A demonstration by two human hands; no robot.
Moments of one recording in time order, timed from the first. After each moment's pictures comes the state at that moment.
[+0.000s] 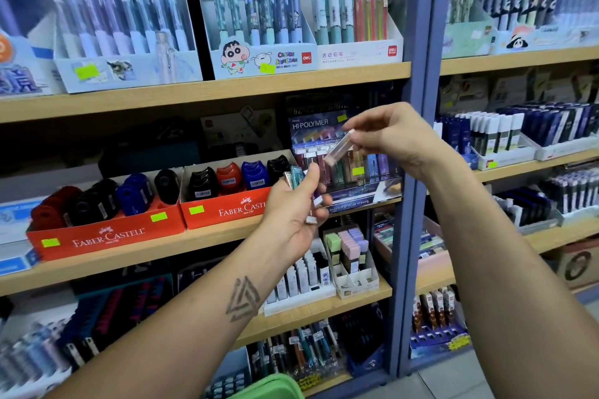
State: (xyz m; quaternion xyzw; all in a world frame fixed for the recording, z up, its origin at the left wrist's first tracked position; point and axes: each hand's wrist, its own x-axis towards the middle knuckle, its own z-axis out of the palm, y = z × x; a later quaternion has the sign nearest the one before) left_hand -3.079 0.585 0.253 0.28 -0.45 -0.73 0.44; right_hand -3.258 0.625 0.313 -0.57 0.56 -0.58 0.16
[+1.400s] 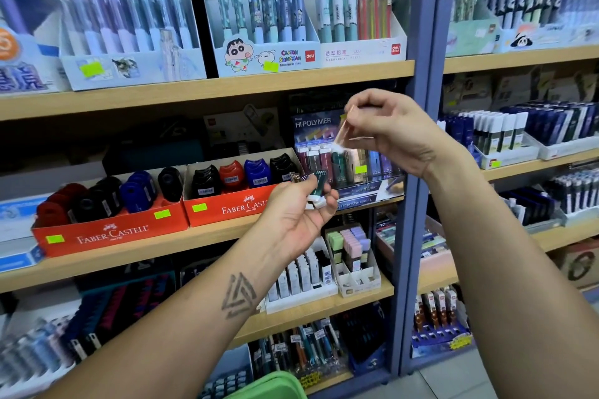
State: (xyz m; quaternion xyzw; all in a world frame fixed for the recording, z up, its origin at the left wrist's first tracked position) left_hand -3.070 0.588 0.258 0.22 -0.36 -0.83 0.38; right_hand -3.248 0.632 0.319 -0.60 0.40 -0.62 0.30
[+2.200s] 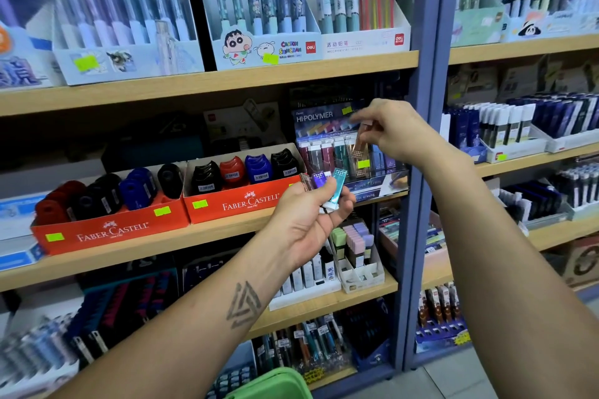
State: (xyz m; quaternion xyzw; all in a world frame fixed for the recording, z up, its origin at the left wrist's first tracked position) left_hand -3.069 0.600 0.249 0.22 -0.41 -0.80 0.37; right_hand -3.263 0.611 0.313 -0.64 0.69 -0.32 -0.11
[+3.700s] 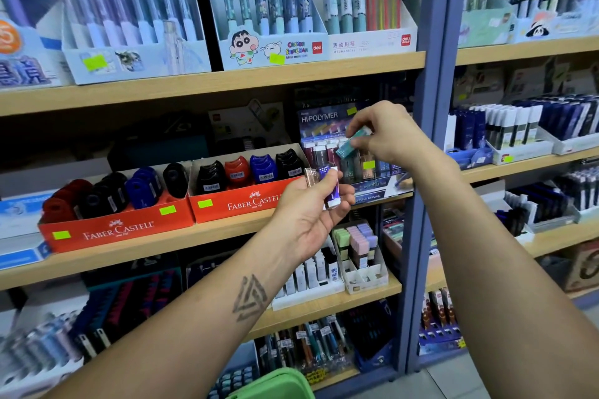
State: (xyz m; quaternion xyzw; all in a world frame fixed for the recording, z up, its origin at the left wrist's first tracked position) left_hand -3.071 0.598 0.256 0.26 -0.45 -0.76 0.39; right_hand -3.248 0.598 0.310 -0.60 0.71 -0.37 -0.09
